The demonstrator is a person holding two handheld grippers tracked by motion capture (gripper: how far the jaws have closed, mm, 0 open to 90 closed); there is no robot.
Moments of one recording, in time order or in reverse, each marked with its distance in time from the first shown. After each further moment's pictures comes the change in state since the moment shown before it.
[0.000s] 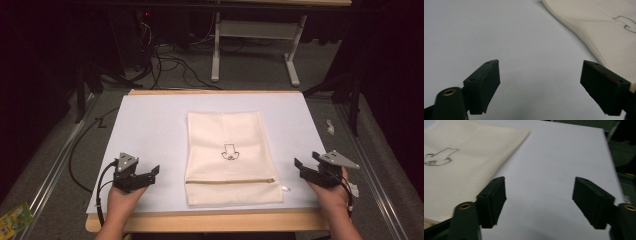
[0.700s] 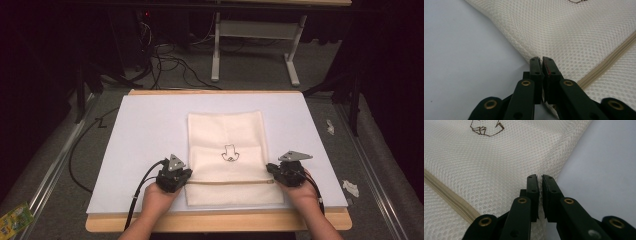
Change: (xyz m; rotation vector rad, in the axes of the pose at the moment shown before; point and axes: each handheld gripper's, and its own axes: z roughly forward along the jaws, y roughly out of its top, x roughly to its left) left arm -0.085 0.005 0.054 0.163 -0.164 0.231; right arm 0.067 0.004 0.047 0.244 0.219 -0.107
